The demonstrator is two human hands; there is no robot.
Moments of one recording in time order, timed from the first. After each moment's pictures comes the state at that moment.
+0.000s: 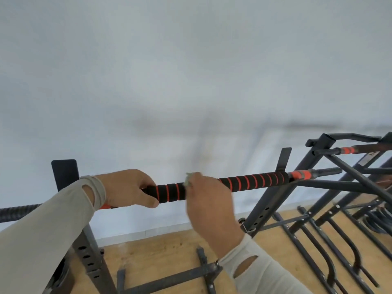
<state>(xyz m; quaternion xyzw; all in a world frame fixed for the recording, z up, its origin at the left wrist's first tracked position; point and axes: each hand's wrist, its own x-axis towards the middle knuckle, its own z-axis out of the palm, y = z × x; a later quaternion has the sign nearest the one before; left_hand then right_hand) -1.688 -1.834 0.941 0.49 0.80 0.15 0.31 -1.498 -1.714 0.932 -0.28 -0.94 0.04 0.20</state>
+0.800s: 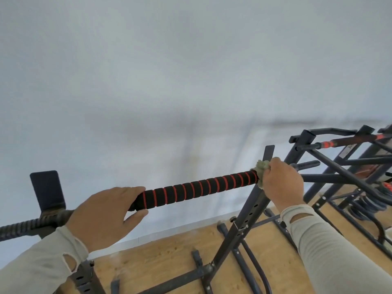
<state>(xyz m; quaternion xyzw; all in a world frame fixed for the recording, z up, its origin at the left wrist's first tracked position) -1.658 -1.864 0.896 0.58 0.79 0.15 -0.12 -1.397 -1.548 0.947 -0.54 -0.82 -0.05 0.21</state>
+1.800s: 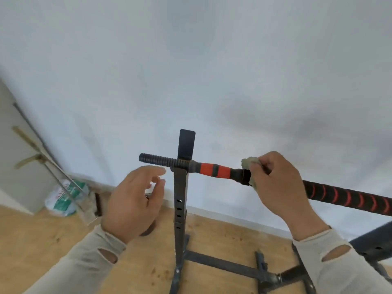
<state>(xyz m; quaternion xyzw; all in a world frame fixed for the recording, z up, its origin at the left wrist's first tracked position) -1.609 -2.029 0.899 0.26 0.87 0.38 -0.19 -1.535 -1.745 0.948 -0.22 -0.87 0.39 0.20</state>
